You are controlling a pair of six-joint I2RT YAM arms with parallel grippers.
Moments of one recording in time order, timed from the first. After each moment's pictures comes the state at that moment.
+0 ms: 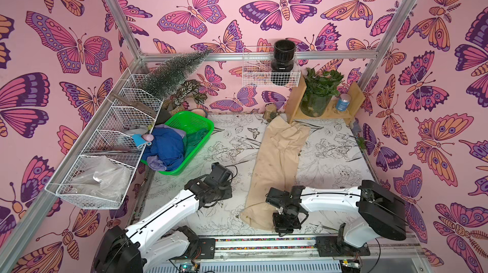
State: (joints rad) left arm -0.65 1.05 0.65 -0.71 -0.04 -0.78; right arm 1.18 1.57 0.77 -0.75 -0.40 1.05
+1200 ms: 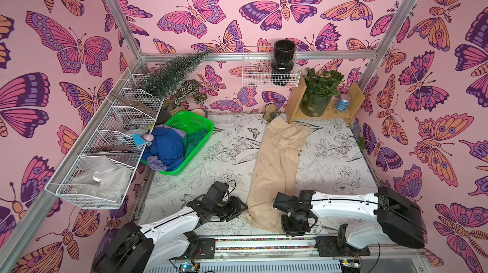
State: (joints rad) left arm -0.65 1.05 0.23 -0.05 0.50 -1.12; right arm 1.21 1.41 0.67 -0.82 -0.26 1.13
